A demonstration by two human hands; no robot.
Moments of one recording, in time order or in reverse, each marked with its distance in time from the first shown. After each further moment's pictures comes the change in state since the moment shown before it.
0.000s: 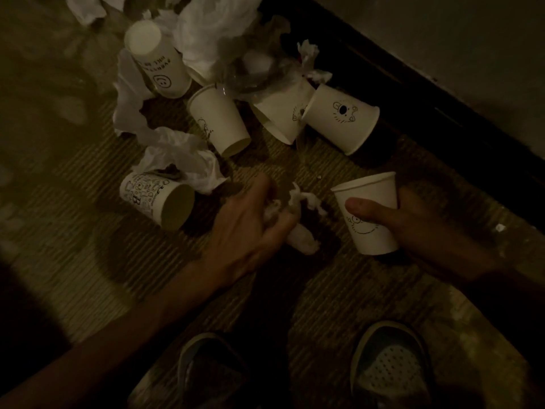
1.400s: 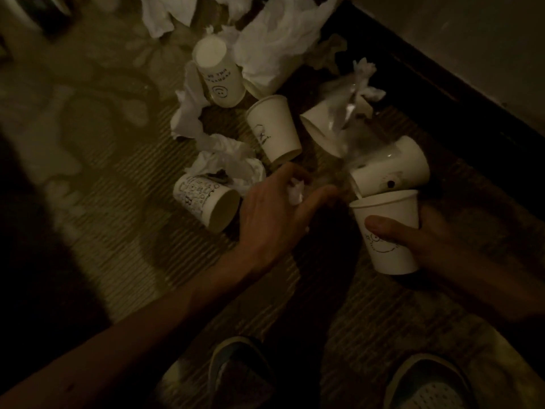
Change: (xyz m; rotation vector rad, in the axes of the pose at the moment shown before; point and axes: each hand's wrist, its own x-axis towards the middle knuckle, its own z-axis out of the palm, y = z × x) left_hand 0.017 0.005 -0.023 -0.055 0.211 -0.208; right_hand 0.011 -0.007 0.030 0.016 -0.099 -0.099
